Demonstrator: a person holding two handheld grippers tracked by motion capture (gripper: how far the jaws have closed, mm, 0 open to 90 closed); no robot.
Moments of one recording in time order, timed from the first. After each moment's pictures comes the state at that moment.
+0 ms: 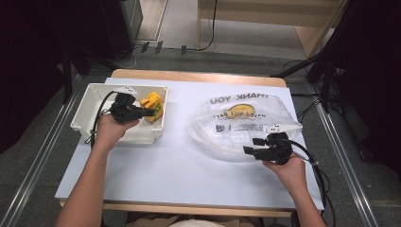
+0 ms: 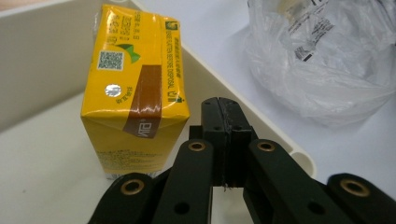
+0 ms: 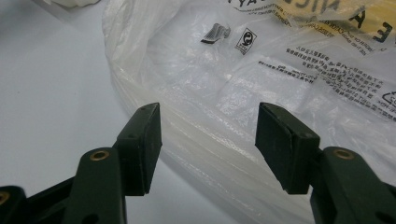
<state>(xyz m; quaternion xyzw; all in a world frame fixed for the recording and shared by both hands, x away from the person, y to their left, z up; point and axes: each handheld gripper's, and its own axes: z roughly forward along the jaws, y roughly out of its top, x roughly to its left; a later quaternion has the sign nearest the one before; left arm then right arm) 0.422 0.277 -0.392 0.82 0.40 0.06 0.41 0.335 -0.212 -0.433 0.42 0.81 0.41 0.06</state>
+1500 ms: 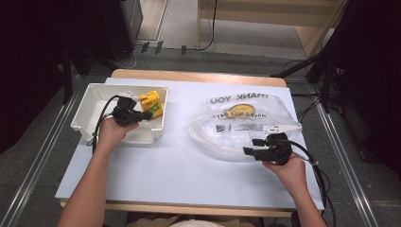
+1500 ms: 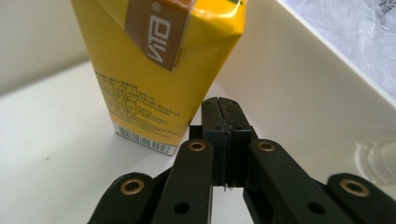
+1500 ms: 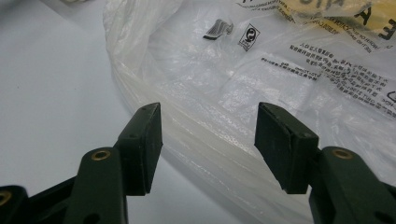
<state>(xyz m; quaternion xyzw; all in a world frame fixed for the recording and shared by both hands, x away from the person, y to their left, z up) 0.437 0.288 -0.427 0.82 0.43 0.07 0.37 0.334 -0.211 -0.434 0.41 0.81 0.41 0.06</state>
